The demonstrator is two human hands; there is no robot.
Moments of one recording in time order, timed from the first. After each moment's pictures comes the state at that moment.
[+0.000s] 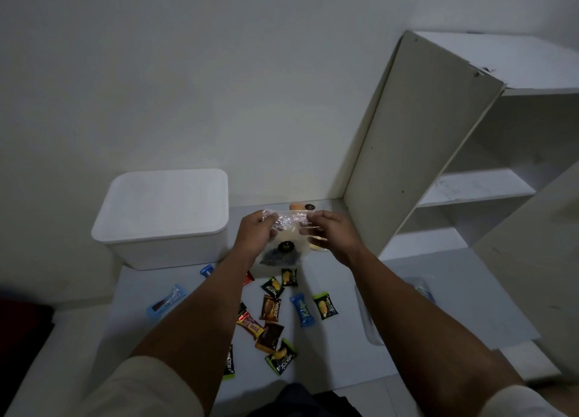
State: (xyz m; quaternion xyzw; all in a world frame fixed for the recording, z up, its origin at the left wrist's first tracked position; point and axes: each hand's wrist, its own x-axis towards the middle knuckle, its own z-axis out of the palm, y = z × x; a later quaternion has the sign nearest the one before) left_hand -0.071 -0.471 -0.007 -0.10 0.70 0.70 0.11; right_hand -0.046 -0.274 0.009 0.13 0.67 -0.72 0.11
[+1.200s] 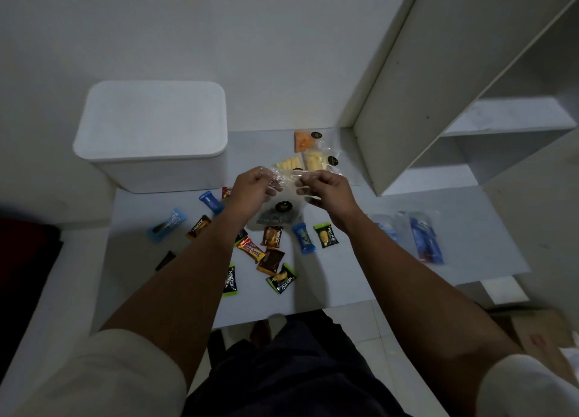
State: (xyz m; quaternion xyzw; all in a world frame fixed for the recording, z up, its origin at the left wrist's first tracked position) left_hand -0.025 -0.491 -0.050 -0.08 0.74 0.64 0.16; right_hand 0.000 -0.297 -0.041 0.14 0.69 -0.70 0.11
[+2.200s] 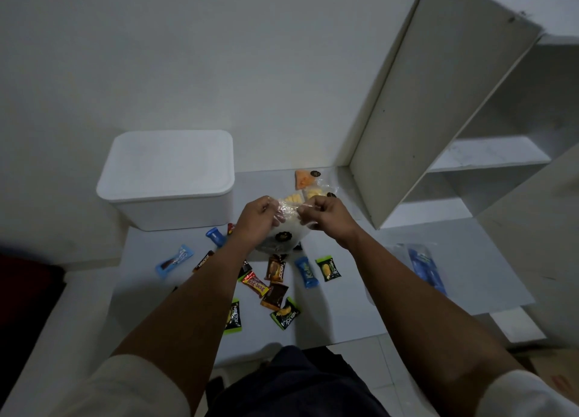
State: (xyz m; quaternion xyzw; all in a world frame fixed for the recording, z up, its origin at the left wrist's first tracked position) left_hand -0.019 -0.490 -0.021 -0.04 0.78 0.61 0.13; right_hand -0.013 -0.292 -0.017 0.06 0.77 -0.62 0.13
